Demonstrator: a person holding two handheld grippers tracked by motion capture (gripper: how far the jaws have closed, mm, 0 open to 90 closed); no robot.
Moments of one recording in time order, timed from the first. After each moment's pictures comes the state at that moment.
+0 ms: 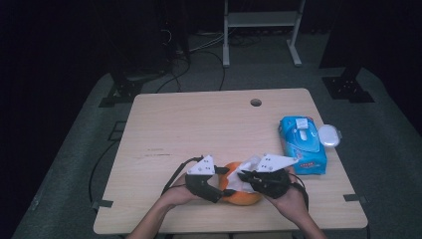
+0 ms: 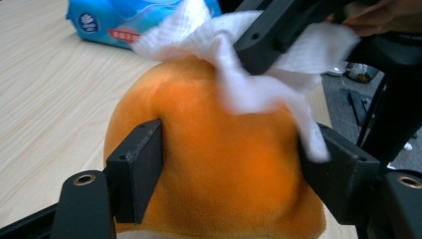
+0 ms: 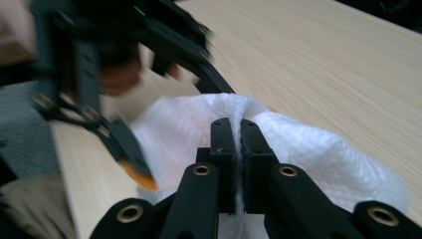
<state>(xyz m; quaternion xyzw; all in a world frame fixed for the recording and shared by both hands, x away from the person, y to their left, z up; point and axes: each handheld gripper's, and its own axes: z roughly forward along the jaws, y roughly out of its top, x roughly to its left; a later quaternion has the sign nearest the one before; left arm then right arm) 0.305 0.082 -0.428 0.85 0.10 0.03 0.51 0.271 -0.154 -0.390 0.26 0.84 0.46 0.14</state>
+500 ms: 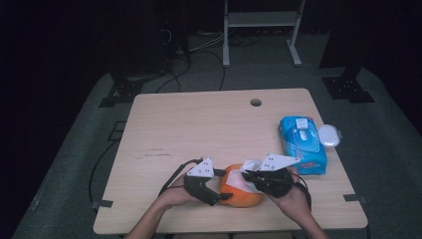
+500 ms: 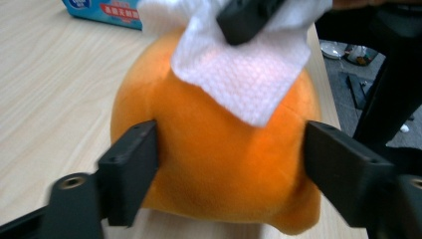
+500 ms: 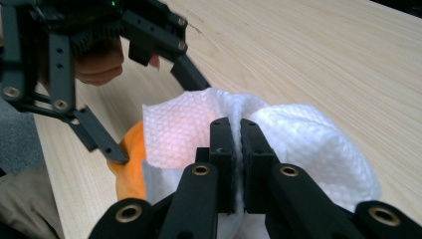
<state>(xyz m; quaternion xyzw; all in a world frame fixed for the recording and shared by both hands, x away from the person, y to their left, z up) 0.308 0.087 -0.435 0.87 0.10 0.03 0.49 0.276 -0.163 -0.400 0.28 0.84 0.45 0.14</state>
